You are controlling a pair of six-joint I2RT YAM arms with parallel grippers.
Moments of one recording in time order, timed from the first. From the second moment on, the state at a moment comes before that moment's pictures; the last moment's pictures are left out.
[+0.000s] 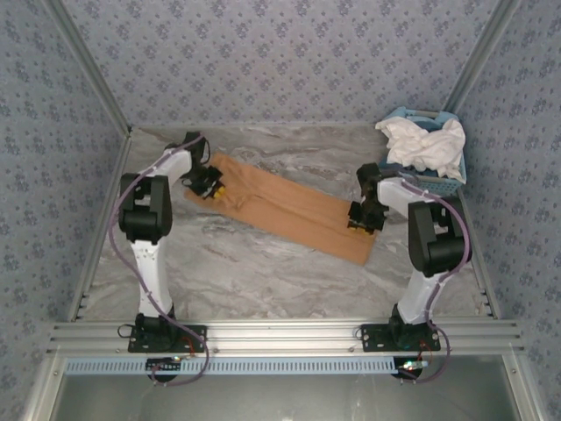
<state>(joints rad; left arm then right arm) -0.12 2.25 1.76 -0.84 0.31 -0.89 0.20 1.79 1.10 -0.79 -0.11 0.52</state>
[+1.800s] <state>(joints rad) -0.36 2.10 1.45 -0.57 0.43 -1.08 0.52 1.89 1.15 -0.49 -0.39 0.86</state>
